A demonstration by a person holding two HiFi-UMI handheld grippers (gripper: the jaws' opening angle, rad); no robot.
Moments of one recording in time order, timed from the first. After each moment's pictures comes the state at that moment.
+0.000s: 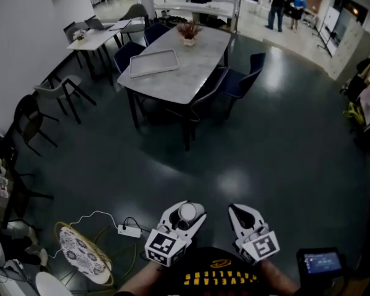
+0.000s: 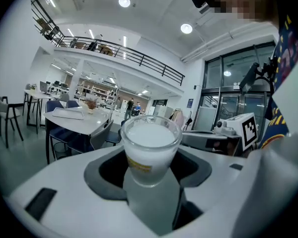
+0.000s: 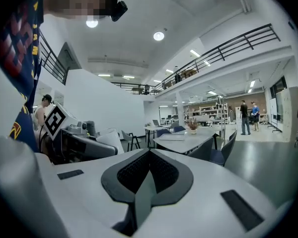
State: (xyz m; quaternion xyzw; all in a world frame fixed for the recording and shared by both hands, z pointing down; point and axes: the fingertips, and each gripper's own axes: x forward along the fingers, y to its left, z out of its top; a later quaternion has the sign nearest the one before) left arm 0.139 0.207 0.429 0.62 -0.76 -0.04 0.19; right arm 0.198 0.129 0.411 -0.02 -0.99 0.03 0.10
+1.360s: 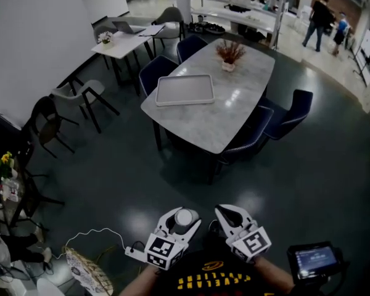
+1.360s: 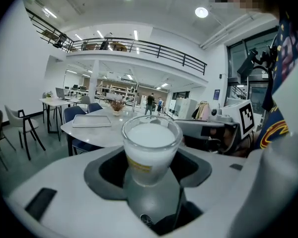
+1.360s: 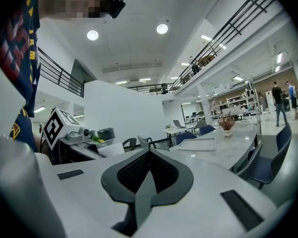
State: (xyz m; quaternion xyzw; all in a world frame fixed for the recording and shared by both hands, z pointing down) left arm -0.176 0.123 0.451 0.53 -0.82 0.01 0.23; right arm -0.163 0.051 0.419 -0.18 -0.98 0.07 0.09
